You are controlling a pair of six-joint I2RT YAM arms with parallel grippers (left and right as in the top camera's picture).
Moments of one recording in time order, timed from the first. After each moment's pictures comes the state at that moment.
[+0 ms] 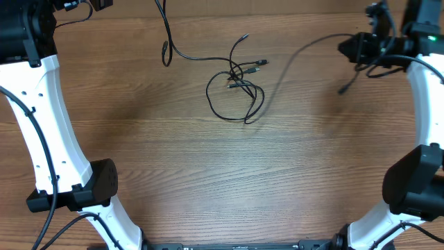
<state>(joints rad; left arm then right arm) 0.14 2.00 2.73 -0.99 1.09 -0.95 -0.24 1.88 1.78 -0.90 -0.61 -0.09</state>
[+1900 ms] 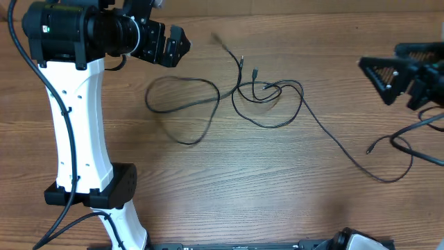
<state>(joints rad) -0.10 2.00 2.73 -1.69 0.38 0.16 -0.37 1.33 1.90 -1.25 -0.96 -0.24</state>
